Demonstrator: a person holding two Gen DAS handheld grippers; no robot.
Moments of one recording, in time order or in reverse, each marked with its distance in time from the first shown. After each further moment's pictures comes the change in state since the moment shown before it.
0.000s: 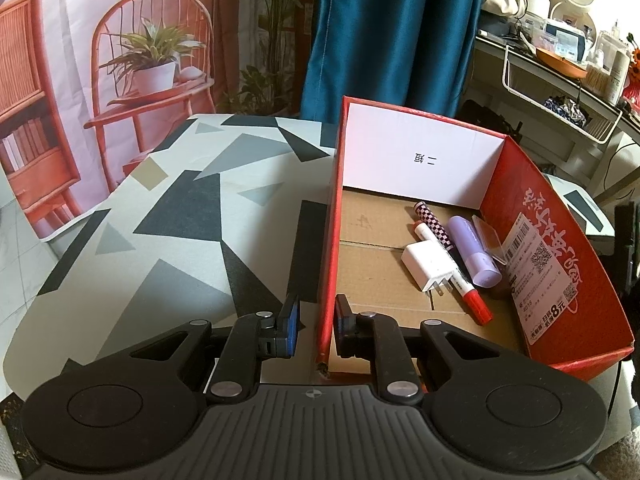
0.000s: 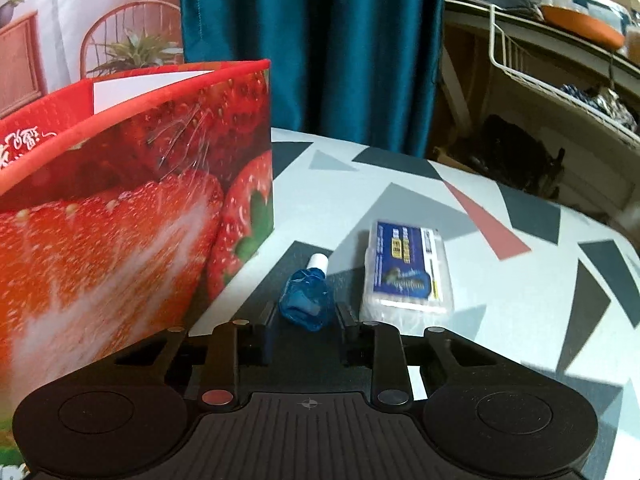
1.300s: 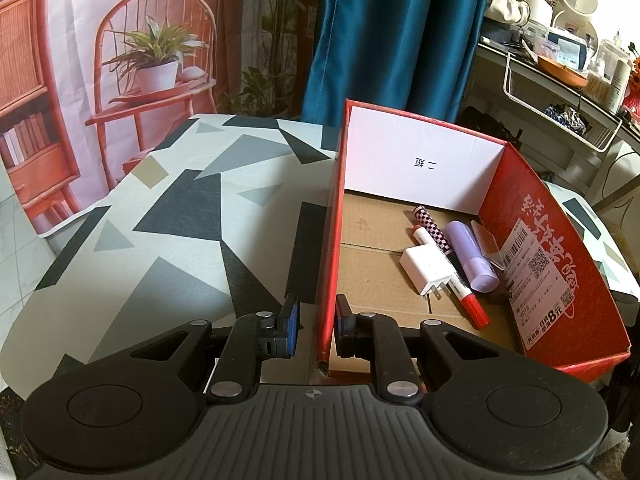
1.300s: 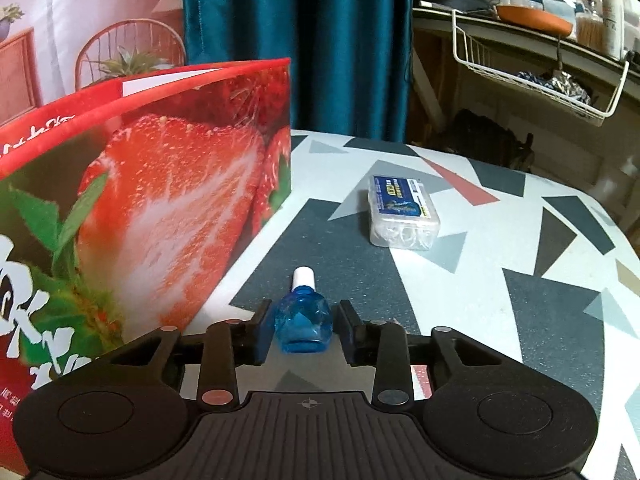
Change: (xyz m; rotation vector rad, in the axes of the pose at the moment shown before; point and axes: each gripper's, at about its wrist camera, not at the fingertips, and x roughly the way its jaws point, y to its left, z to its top) left arm -0.001 0.001 -0.001 -0.019 -0.010 -0.007; right arm -0.055 0.033 -0.053 0.058 -0.054 -0.056
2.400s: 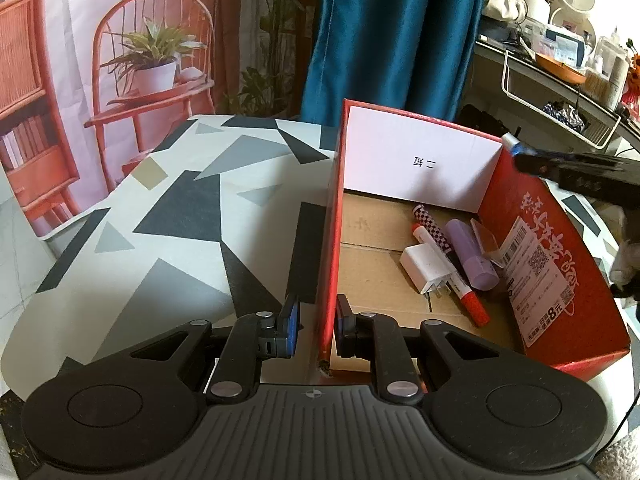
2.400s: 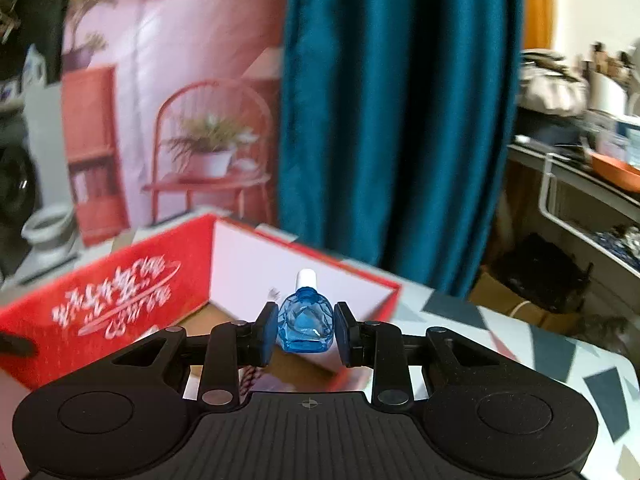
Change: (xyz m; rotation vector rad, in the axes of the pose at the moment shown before) left arm 0.001 -0.001 0.000 0.009 0.001 0.002; right arm -0.028 0.051 0.136 -0.200 -0.162 0.175
